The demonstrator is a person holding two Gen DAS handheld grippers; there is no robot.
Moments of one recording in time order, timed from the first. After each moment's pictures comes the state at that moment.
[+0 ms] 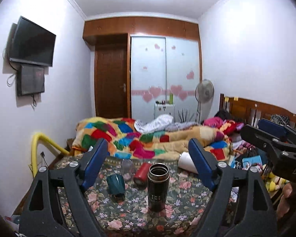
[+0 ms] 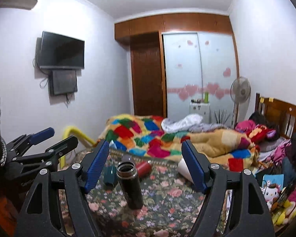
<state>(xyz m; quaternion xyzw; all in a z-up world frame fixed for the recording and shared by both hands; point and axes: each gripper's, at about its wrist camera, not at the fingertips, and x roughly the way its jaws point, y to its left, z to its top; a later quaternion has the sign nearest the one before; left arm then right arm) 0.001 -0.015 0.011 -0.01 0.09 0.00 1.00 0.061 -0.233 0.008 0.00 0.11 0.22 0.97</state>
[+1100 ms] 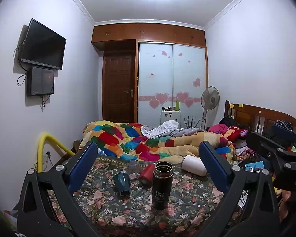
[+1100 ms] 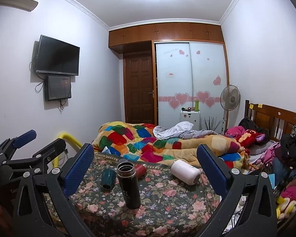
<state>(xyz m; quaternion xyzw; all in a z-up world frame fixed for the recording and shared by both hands) -0.036 -0.013 0.004 -0.02 0.07 0.03 1.00 0.026 -0.234 0.004 0.00 0.09 0.18 0.98</state>
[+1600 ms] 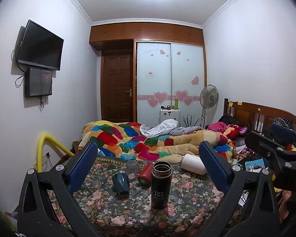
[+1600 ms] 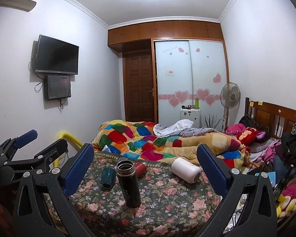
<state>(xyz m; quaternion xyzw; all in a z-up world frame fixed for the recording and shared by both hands) -0.034 -0.017 0.001 -0.01 0.07 0.02 1.00 0.026 -0.235 0.004 0.01 0.10 0.18 0.98</state>
